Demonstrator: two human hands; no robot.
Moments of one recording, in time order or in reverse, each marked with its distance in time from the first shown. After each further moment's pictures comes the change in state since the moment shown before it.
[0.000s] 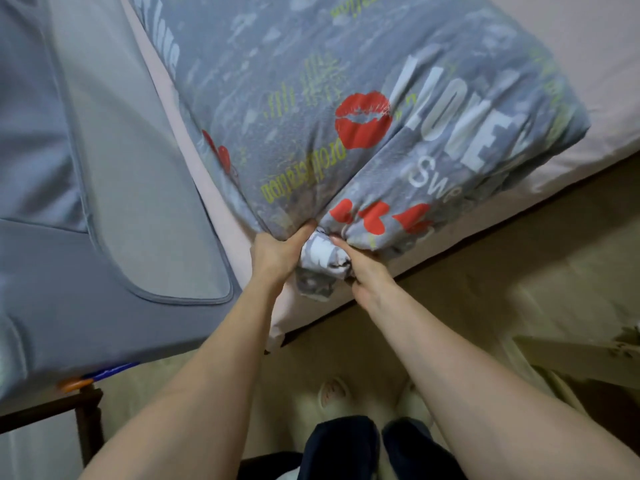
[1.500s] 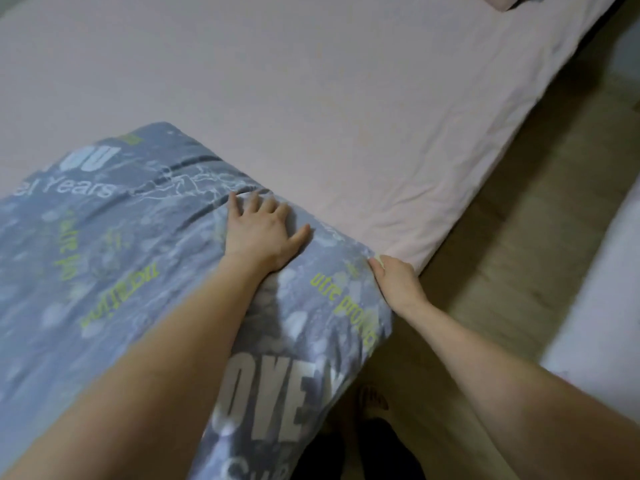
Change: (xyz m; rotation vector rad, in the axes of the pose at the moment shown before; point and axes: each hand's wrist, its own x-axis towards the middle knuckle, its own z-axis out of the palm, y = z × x) left_hand 0.086 0.336 0.276 1.454 -0.333 1.098; right_hand 0.120 -0.307 -0.208 -1.090 0.379 -0.319
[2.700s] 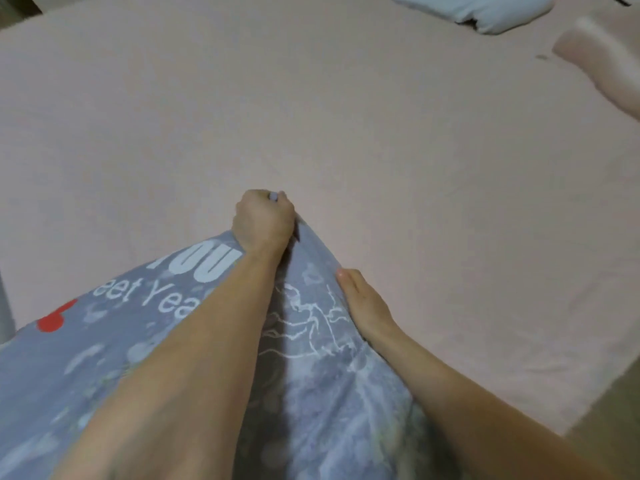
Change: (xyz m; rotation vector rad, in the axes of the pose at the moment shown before) left_hand 0.189 -0.255 0.020 -0.915 0.417 -0.929; right_hand 0.190 -0.282 0.075 0.255 -0.327 -0.118
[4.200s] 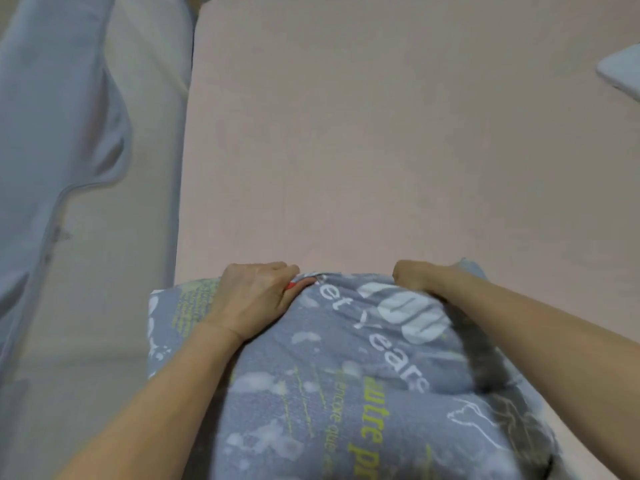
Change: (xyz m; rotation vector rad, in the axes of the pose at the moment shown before) left_hand -0.031 -0.215 -0.209 0.550 0.037 0.634; right_hand 0.050 -0.179 0.110 -1.248 -0.590 -0.142
